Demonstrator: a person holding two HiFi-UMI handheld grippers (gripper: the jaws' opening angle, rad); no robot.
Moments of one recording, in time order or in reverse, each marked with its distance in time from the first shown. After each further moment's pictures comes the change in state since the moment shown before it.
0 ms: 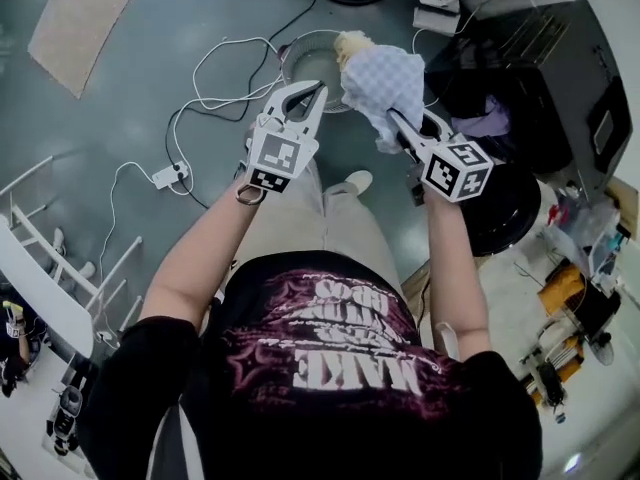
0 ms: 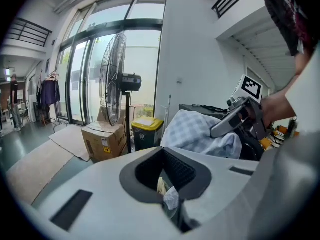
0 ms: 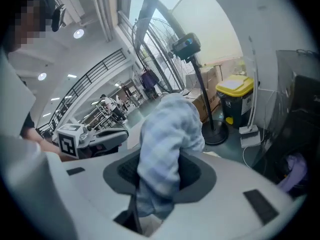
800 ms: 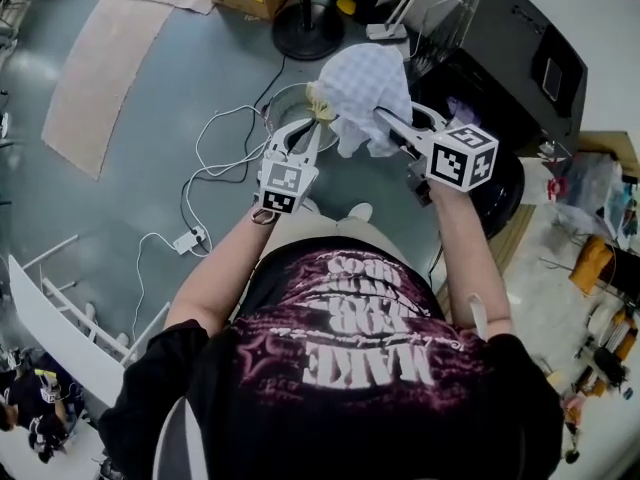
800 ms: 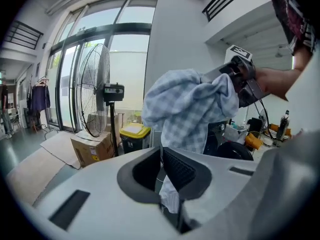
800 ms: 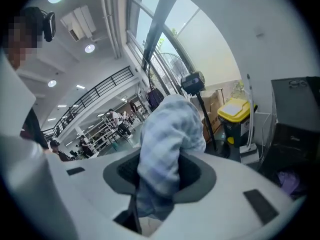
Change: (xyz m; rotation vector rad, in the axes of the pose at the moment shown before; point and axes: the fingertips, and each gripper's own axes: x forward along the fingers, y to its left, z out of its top) left arm -0.011 -0.094 0.063 0.052 -0.027 -0.077; right arm -0.150 0.055 0.106 -0.018 -0.181 0.047
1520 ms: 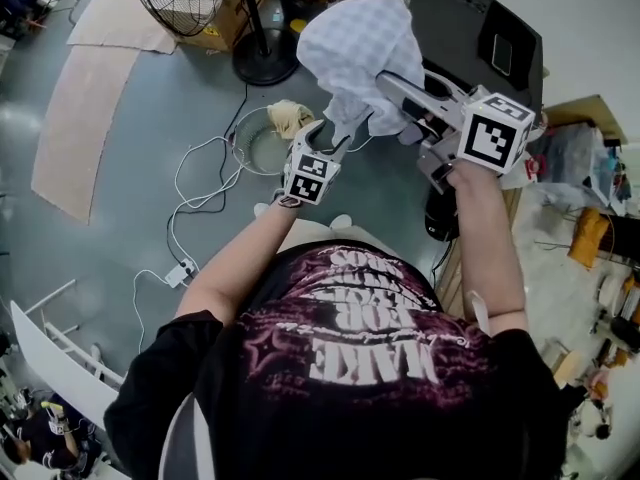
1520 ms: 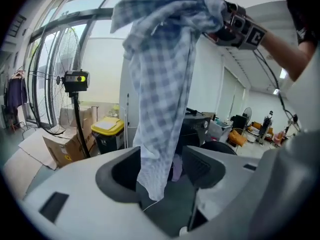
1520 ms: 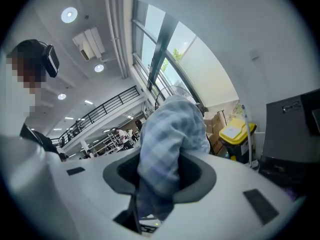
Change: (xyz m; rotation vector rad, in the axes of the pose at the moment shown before) left arm 0.120 -0.135 0.002 0.017 0.085 -0.184; right arm -0.133 0.004 0.120 -0.003 -0.203 0.073
